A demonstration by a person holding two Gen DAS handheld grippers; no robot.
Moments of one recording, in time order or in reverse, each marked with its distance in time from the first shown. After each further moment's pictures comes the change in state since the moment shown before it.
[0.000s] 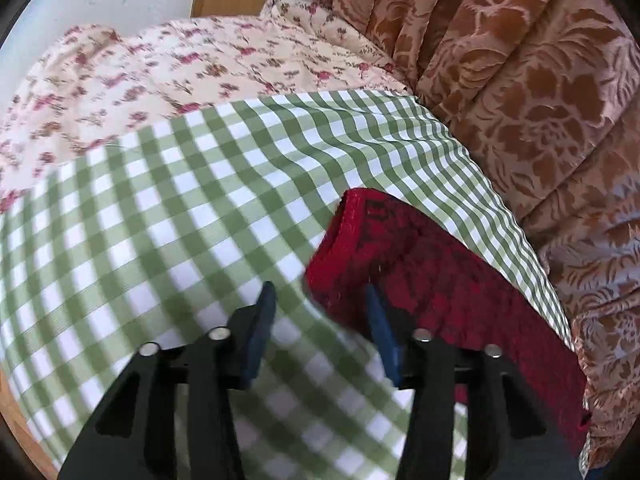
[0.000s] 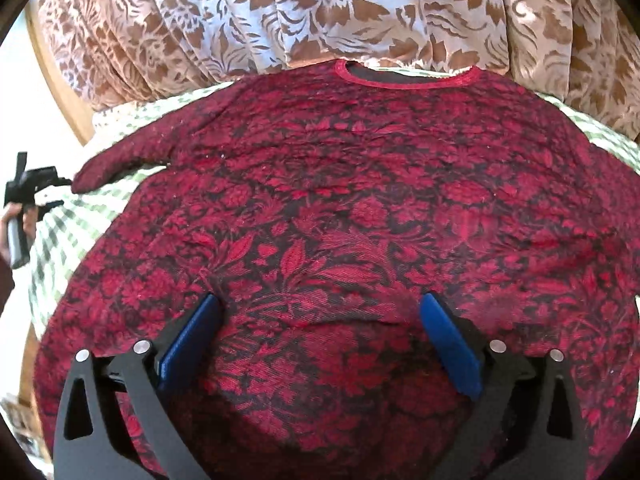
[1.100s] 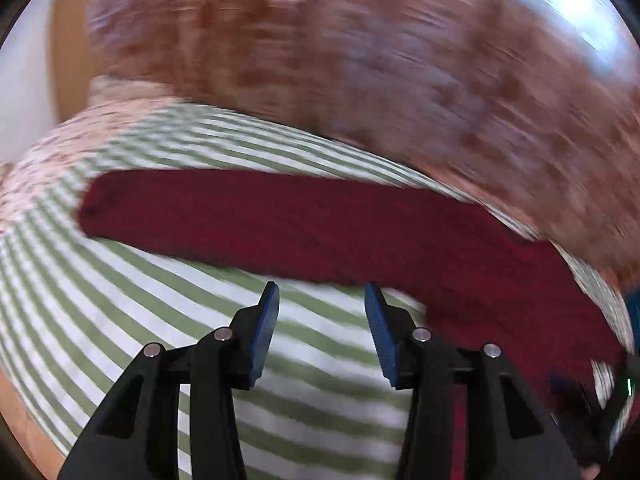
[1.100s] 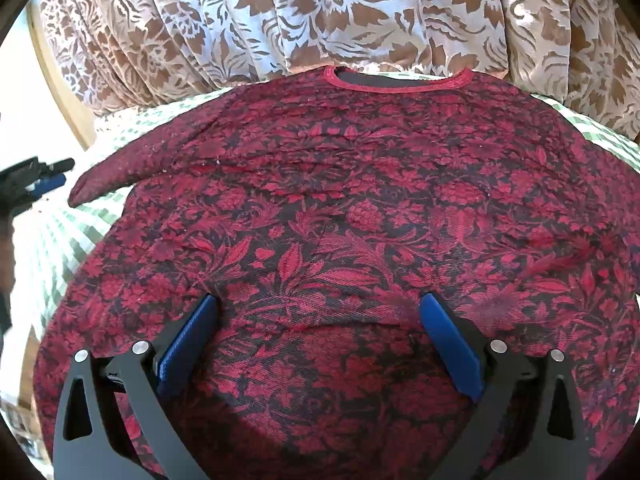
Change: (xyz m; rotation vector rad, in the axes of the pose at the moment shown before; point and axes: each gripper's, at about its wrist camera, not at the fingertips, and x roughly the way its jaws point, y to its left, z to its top) left arm -0.117 -0.183 -0.214 0.574 -0.058 -0.238; right arm -0.003 -0.003 -0.001 0.015 -0.023 0.022
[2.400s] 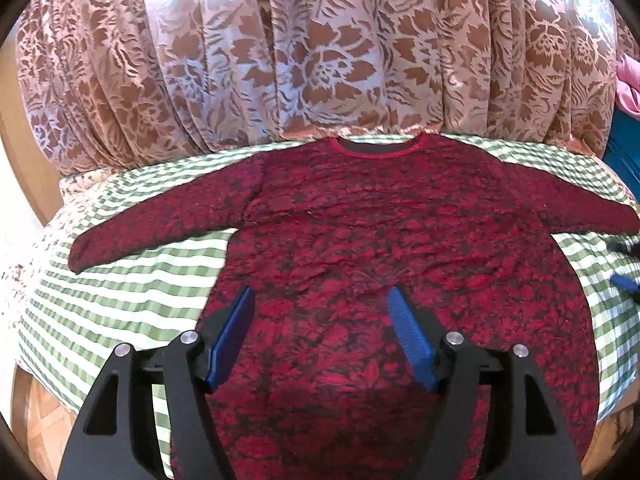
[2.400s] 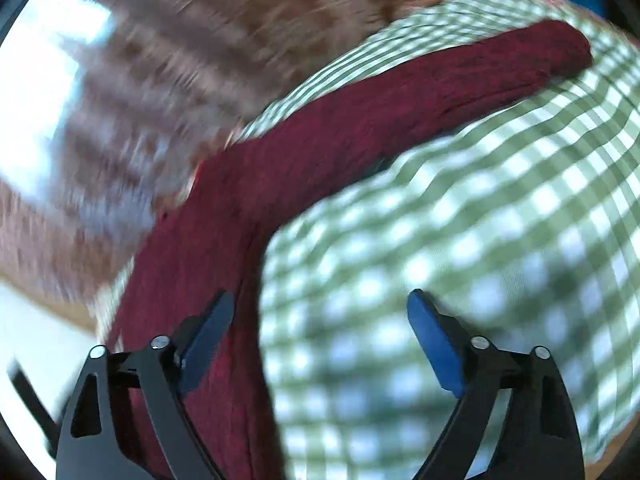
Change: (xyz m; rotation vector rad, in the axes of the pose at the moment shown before) left arm -0.073 -0.182 -0.099 0.357 -0.027 0.081; right arm -0.159 -0.262 -0.091 0.718 -0.177 -0.008
